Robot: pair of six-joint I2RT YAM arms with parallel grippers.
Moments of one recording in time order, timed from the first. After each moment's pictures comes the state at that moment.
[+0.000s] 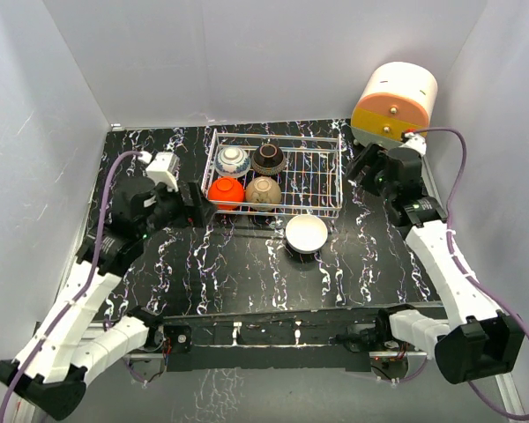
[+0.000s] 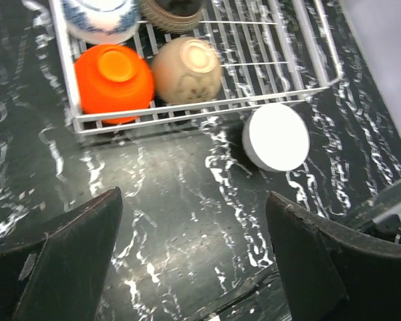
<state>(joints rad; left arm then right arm) -0.45 0.84 1.06 -0.68 0.07 -0.35 0.21 1.09 1.02 -0.34 0.16 0.58</state>
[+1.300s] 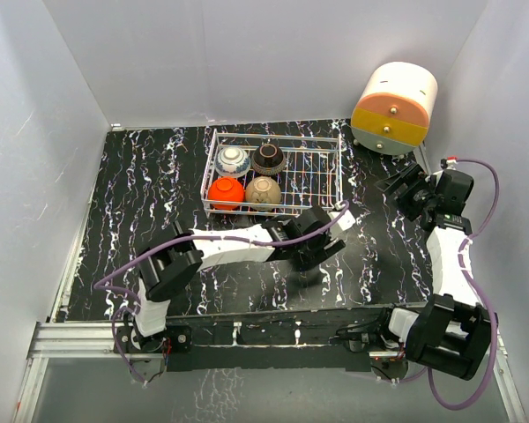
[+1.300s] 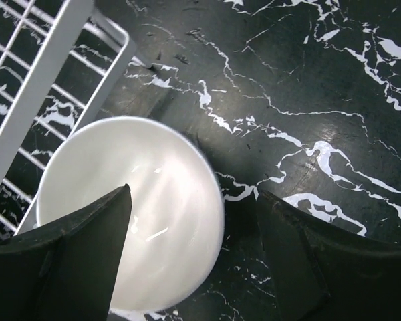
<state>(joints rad) -1.13 1.91 1.33 -0.13 -0.15 0.10 -0.36 1.11 0.80 -0.25 -0.51 0.59</state>
